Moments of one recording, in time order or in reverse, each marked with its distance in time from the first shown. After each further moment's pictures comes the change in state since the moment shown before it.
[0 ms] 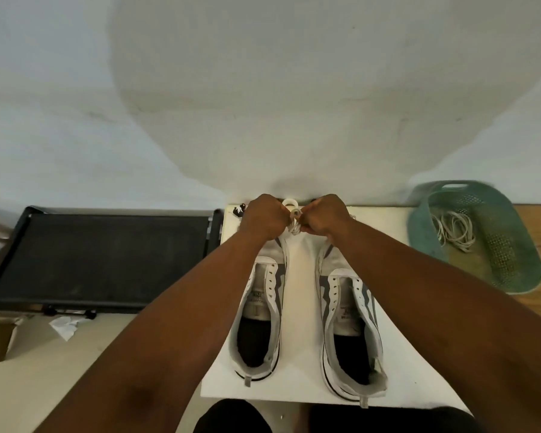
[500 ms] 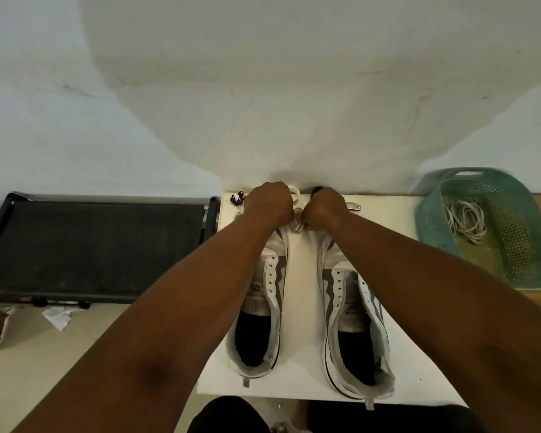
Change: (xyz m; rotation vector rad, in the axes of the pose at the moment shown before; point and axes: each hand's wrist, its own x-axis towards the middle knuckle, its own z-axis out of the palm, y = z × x) left_hand 0.031 -0.004 0.024 0.430 0.055 0.092; right_hand 0.040 0.021 0.021 -0.719 0.096 -0.074
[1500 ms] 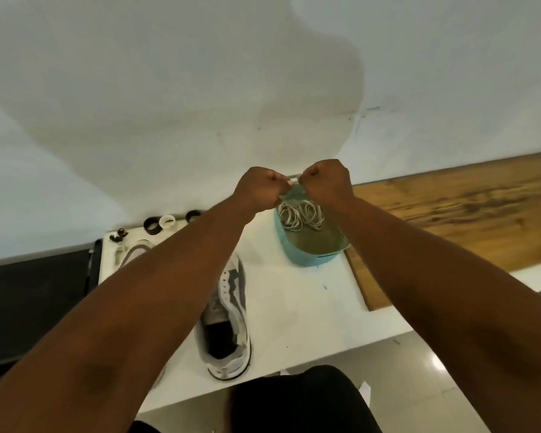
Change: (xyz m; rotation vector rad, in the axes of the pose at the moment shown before) left_hand -0.076 0.259 -0.039 -0.898 -0.175 0.212; right_hand -0.102 0.210 -0.210 0.345 0.510 0.055
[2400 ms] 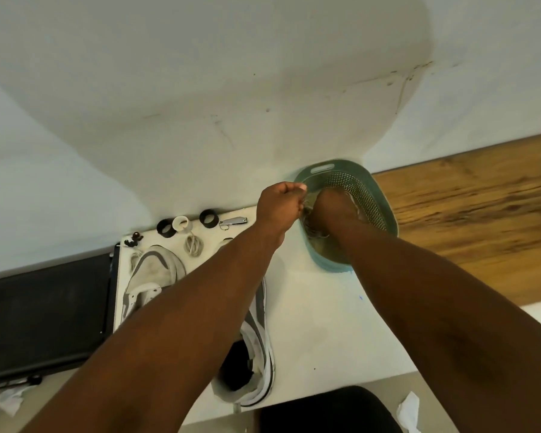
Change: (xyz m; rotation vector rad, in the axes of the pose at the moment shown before) left_hand 0.040 -0.066 0.047 -0.281 0.173 -0.160; right_hand 0.031 0.053 0.101 -0.517 -0.300 -0.075
